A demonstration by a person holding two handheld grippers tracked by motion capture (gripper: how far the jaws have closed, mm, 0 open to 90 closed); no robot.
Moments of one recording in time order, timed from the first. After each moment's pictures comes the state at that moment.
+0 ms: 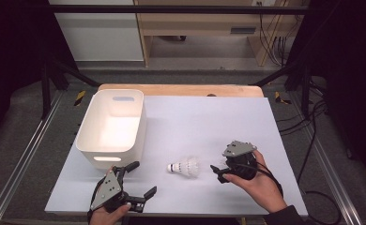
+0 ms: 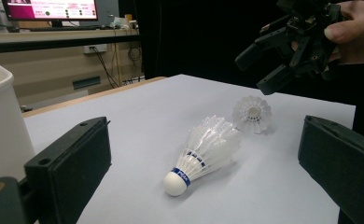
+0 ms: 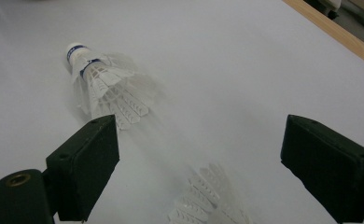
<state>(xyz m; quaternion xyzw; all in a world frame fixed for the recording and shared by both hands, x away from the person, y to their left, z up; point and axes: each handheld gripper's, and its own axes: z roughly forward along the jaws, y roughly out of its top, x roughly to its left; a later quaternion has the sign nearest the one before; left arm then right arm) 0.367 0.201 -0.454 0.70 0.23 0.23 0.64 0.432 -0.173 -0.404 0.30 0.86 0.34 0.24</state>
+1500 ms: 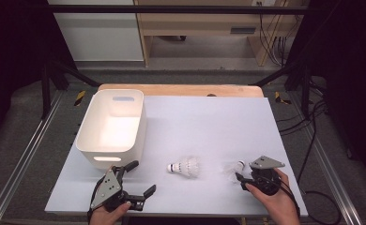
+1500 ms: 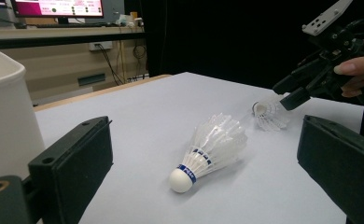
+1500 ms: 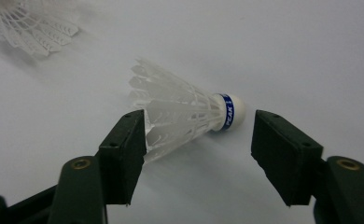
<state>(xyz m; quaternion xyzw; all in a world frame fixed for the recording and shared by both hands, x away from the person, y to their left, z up) 0.368 0.202 -0.456 0.70 0.24 0.23 0.63 0.402 -0.240 -0.450 0.45 0.80 0.32 0.23</state>
